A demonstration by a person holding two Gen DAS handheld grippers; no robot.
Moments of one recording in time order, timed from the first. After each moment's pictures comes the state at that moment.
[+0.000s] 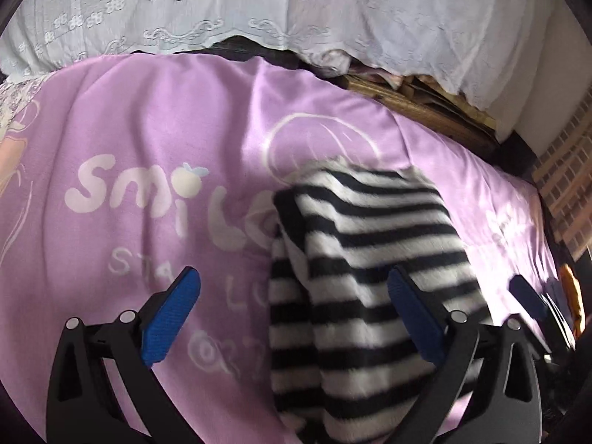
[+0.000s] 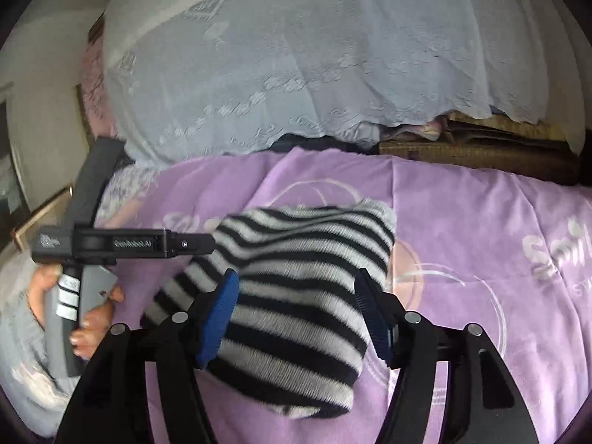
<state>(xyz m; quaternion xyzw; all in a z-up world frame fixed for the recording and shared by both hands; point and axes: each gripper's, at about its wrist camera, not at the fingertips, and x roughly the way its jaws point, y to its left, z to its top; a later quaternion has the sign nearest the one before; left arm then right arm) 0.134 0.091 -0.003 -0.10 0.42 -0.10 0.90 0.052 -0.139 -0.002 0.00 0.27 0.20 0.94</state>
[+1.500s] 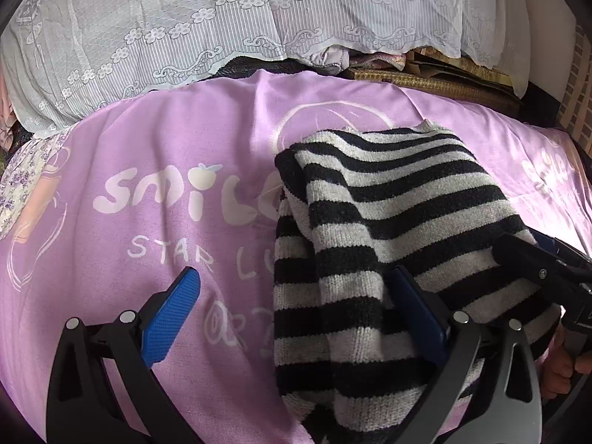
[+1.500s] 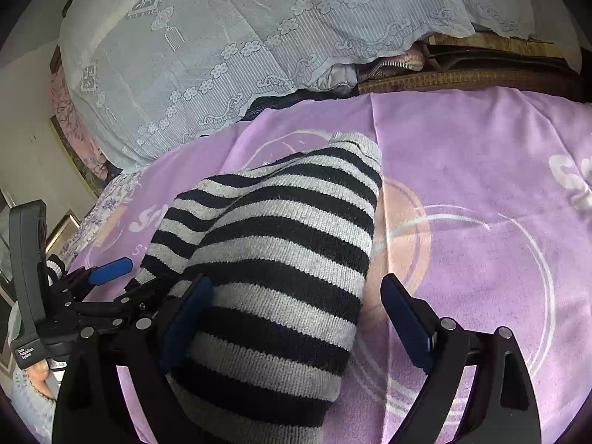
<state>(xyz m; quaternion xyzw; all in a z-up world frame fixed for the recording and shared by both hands) 0.107 0.058 -0.029 0.02 0.37 -0.03 0.93 0.100 -0.169 -0.041 0.11 0.33 0.19 0.92</state>
